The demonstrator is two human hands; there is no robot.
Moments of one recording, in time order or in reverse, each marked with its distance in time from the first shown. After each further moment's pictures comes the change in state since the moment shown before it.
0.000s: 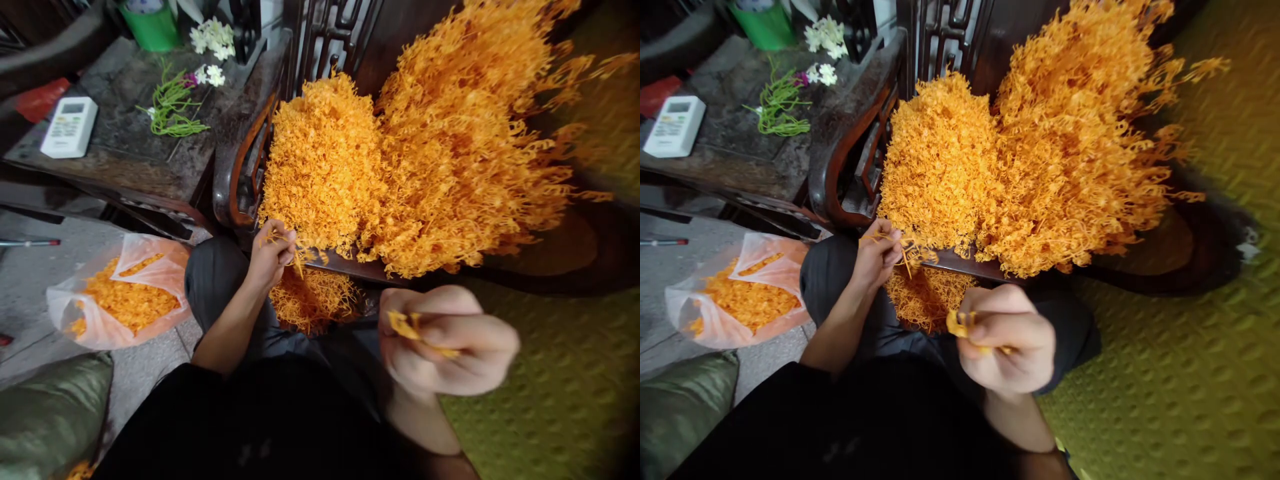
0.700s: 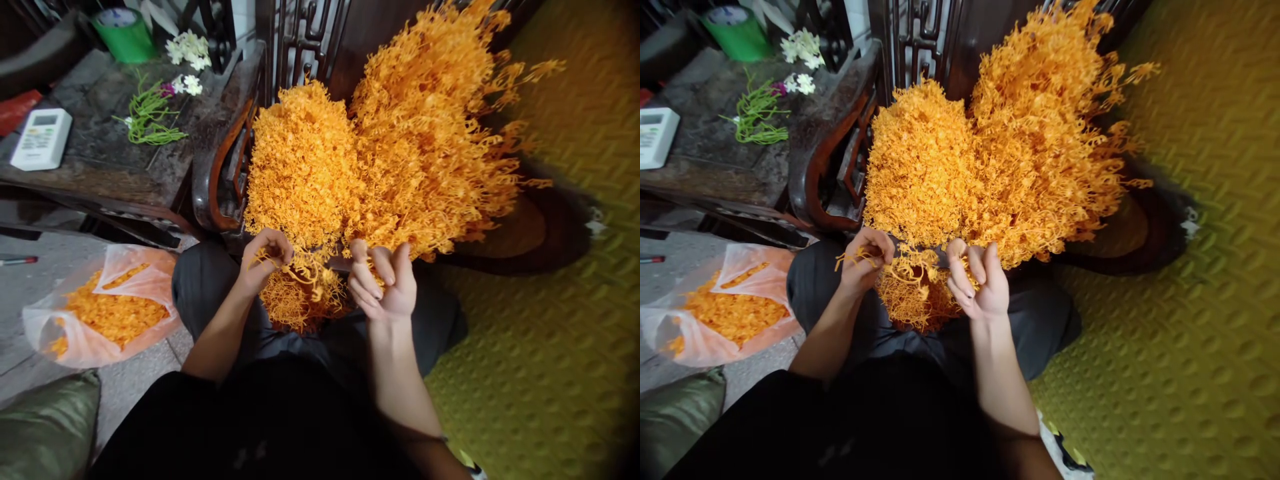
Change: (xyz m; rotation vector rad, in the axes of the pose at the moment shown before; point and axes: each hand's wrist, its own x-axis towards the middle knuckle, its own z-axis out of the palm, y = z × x) left_hand -0.009 -0.001 -0.010 0.198 -0.299 0.279; right_hand 0.029 0.033 -0.015 0.783 -0.157 0.476
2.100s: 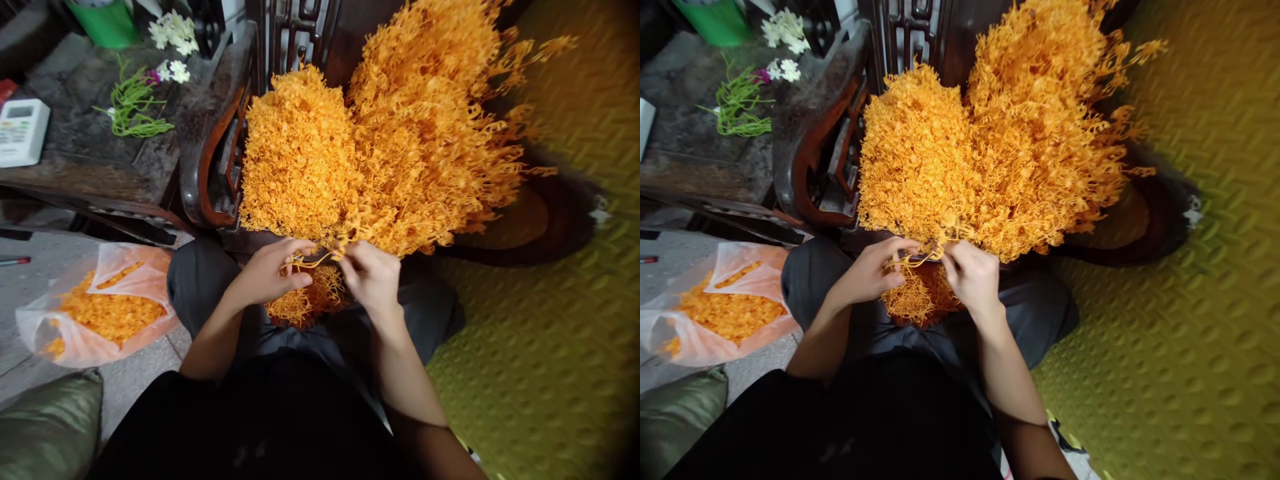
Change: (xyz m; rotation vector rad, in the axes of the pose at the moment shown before) left_hand -0.006 0.024 0.002 0.798 -0.507 -0.017; right_hand -0.005 0.014 -0.033 -1.595 0.068 -0.542
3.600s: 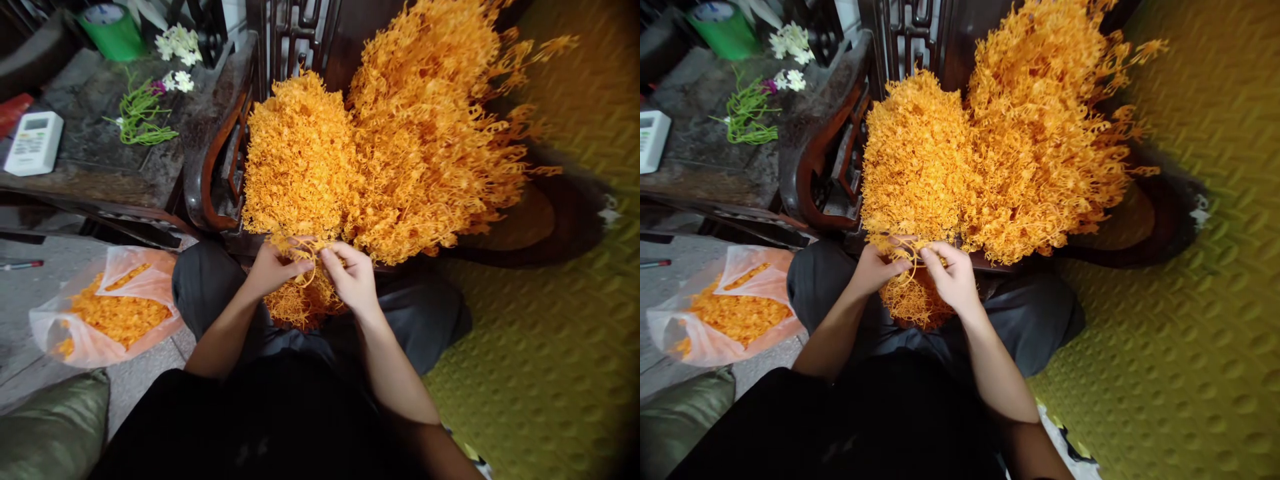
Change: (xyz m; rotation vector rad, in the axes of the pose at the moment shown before) left_hand 0.016 -0.017 0.026 -0.282 0.303 -0.099; right_hand 0.005 -0.022 0.028 0.672 -0.113 0.491
